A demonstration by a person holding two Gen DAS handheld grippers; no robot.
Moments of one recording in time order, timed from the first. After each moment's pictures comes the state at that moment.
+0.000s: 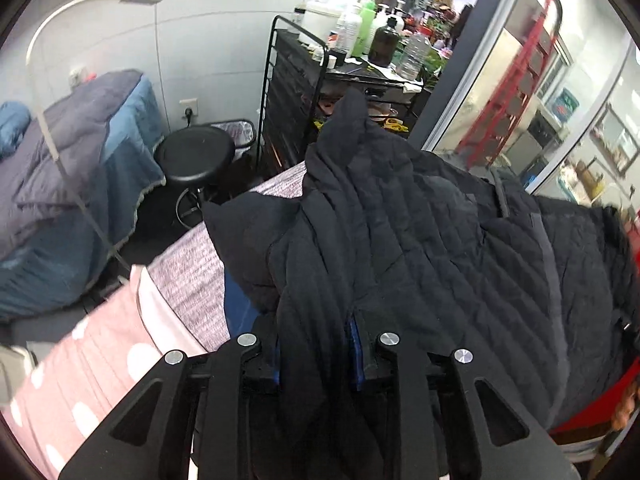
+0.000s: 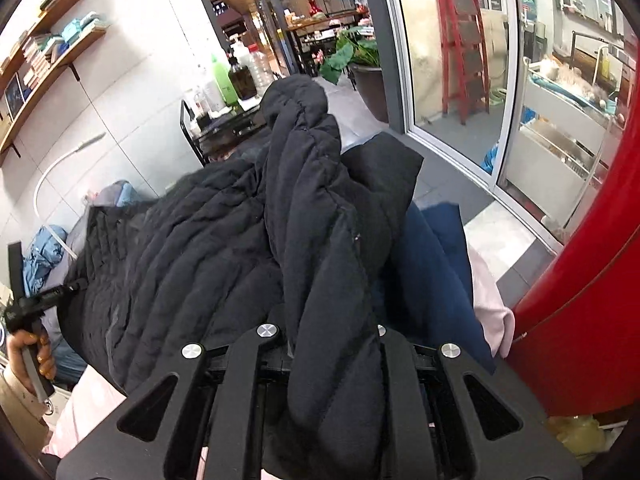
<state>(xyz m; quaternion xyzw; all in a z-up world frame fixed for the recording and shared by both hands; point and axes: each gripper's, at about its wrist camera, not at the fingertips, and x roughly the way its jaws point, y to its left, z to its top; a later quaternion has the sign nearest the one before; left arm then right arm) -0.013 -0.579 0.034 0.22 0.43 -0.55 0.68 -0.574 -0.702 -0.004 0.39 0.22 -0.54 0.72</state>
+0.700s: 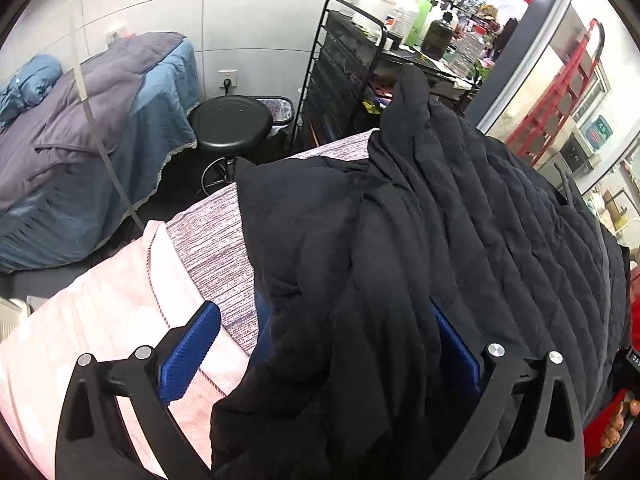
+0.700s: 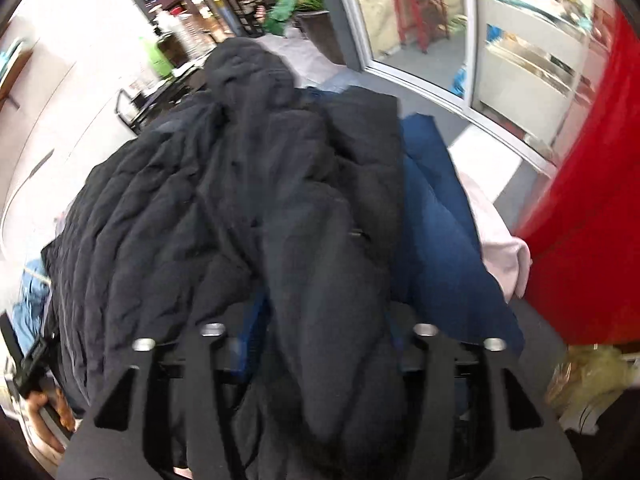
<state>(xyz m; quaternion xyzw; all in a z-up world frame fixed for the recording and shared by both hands) 0.016 -0.561 -0.012 0.19 0.47 -0.49 0.71 -0.593 -0.728 -0.089 0.51 0.24 -0.55 0.62</state>
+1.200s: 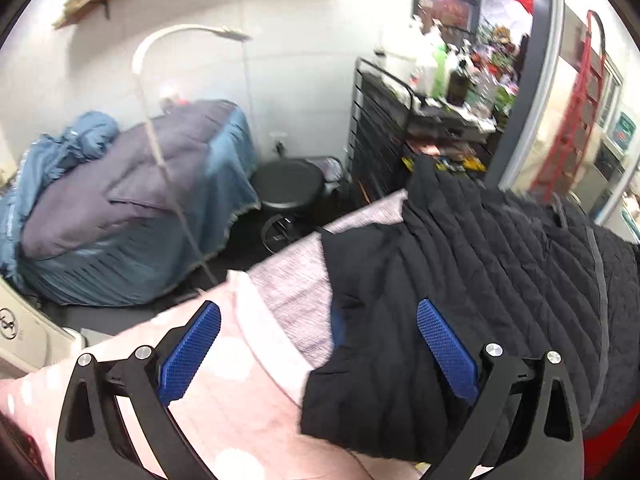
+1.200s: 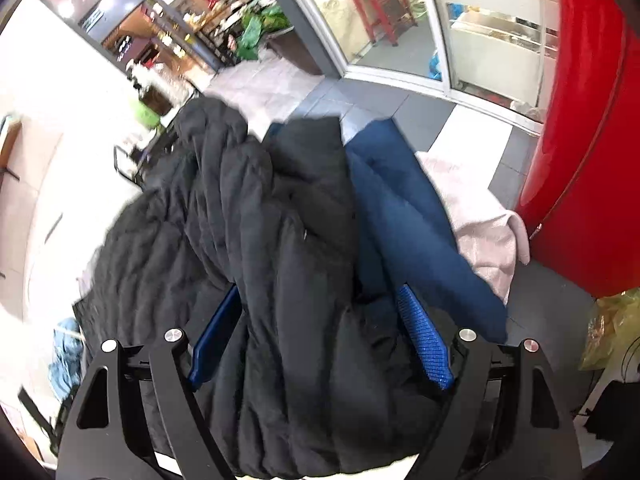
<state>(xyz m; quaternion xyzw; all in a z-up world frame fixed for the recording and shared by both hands) 0.004 -0.504 0.061 0.20 0.35 -0.44 0.80 -0.623 -0.710 -0.067 0.56 0.15 -0.56 0.59</state>
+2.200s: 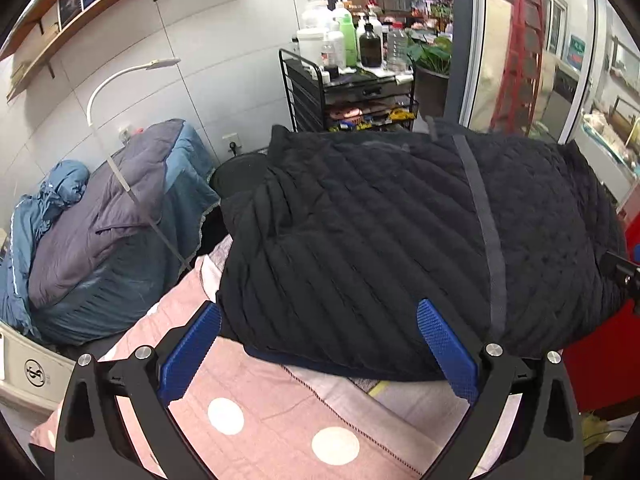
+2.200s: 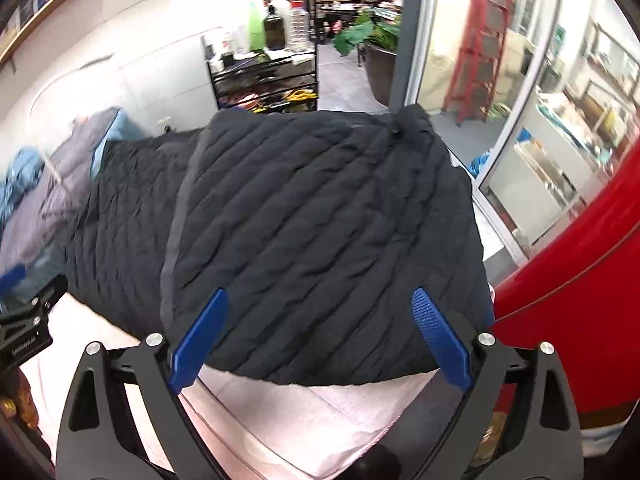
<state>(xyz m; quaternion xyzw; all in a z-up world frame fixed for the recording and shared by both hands) -0.146 -0.488 0.090 0.31 0.34 -0.49 0.74 -0.484 -0.630 0.025 0.33 0.36 -0.53 0.70</state>
